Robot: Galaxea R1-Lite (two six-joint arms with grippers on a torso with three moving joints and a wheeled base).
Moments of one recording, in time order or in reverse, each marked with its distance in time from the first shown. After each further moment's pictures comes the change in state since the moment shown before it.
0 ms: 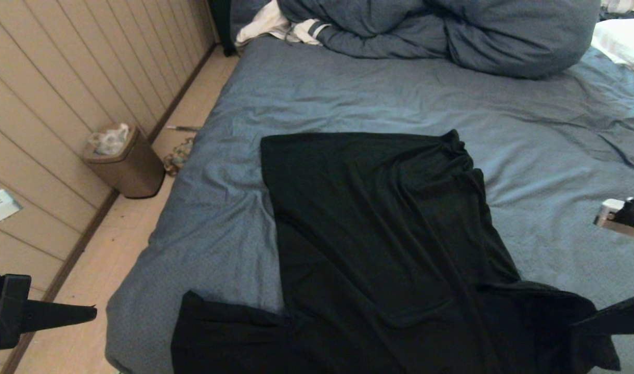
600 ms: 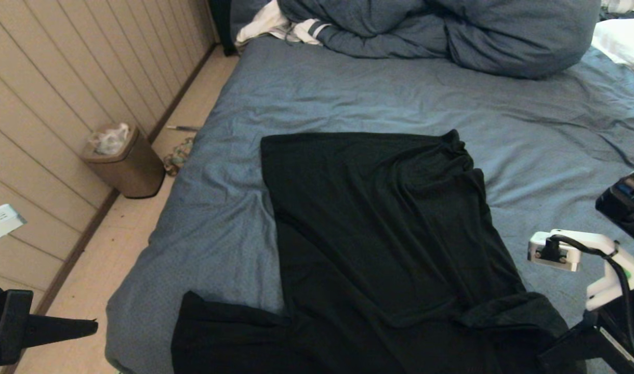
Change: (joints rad) left arm -0.001 -0.013 0.043 -0.002 -0.016 -0.001; right arm 0.211 0.119 0.045 -0.012 -0.097 0.032
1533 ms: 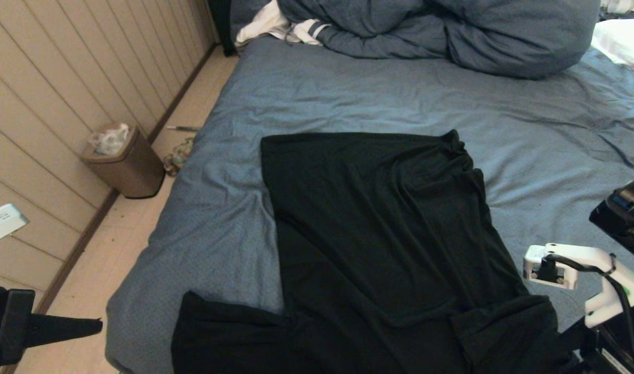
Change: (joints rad) left arm 0.001 0.001 0.012 -0.026 -0.029 0.000; right arm 0.075 -0.021 0.032 -0.013 -0.048 -0.005
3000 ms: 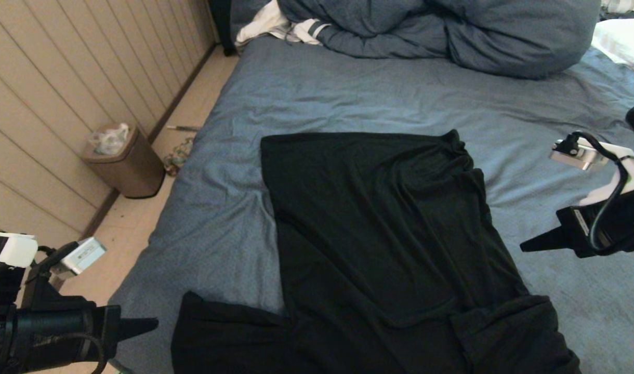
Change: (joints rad) left arm -0.017 0.182 0.403 -0.643 -0.013 0.031; right arm -0.211 0.070 -0.267 -0.177 0.014 0.301
